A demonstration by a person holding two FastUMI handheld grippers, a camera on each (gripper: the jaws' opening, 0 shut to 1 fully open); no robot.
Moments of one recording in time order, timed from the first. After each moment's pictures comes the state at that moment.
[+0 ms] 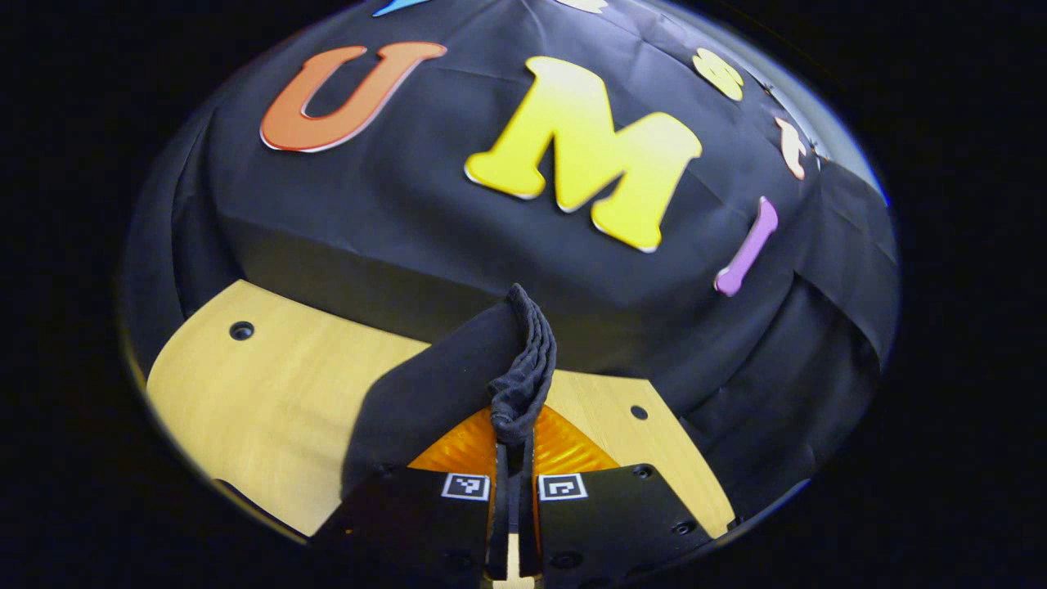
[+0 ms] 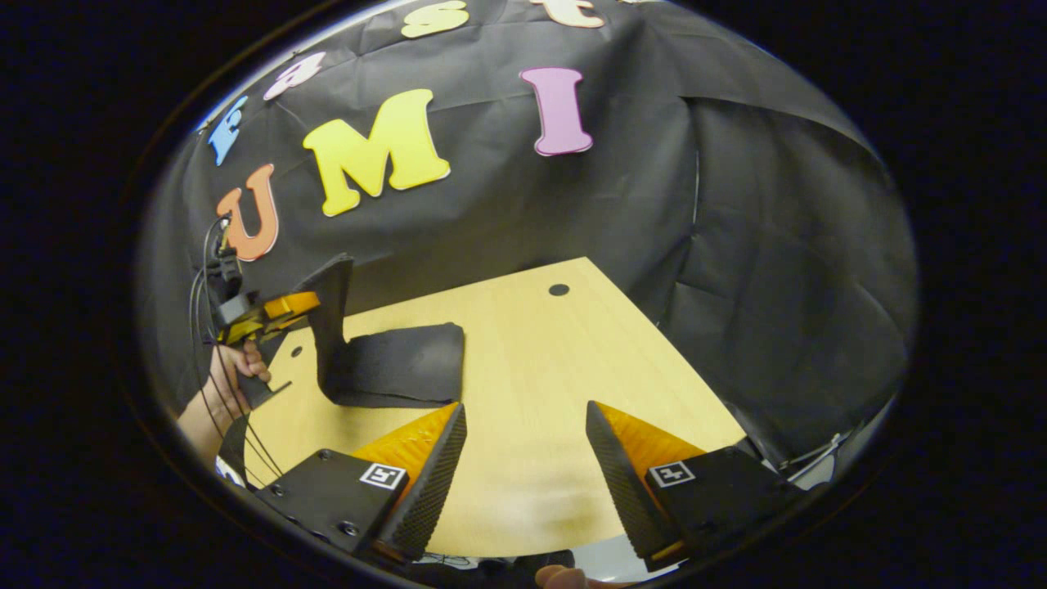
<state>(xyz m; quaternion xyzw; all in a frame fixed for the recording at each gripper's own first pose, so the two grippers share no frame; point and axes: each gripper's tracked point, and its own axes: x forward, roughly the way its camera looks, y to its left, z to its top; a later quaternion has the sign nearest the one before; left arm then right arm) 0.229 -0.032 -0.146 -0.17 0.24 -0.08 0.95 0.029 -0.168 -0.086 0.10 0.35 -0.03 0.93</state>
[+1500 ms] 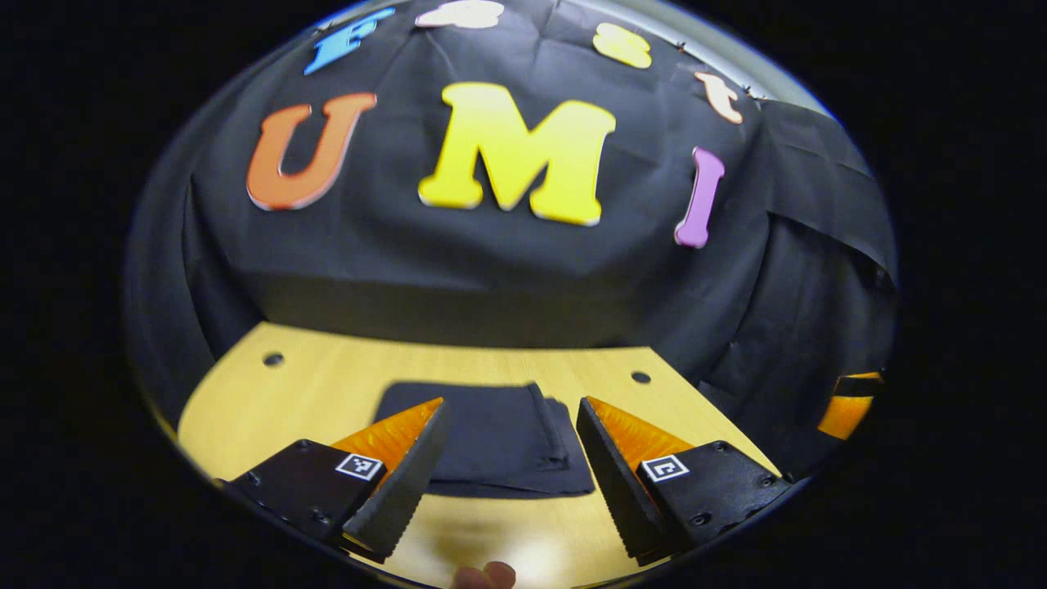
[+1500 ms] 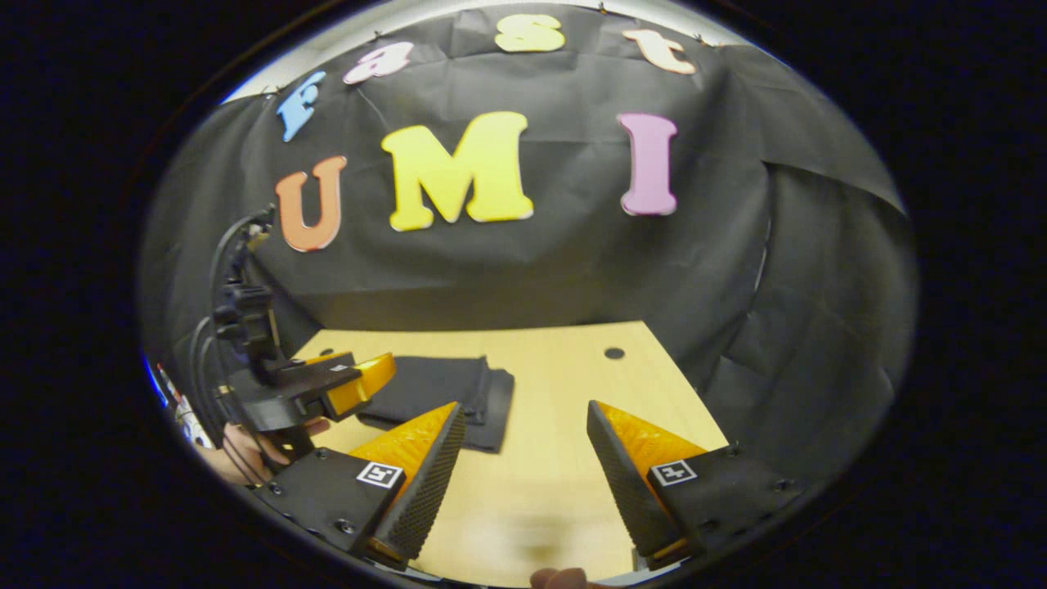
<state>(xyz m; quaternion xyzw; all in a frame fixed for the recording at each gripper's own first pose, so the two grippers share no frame) 0.142 -0.021 -0.049 -0.05 0.15 -0.05 0.99 0.096 -0.054 -0.008 0.03 0.22 0.10 0.97</state>
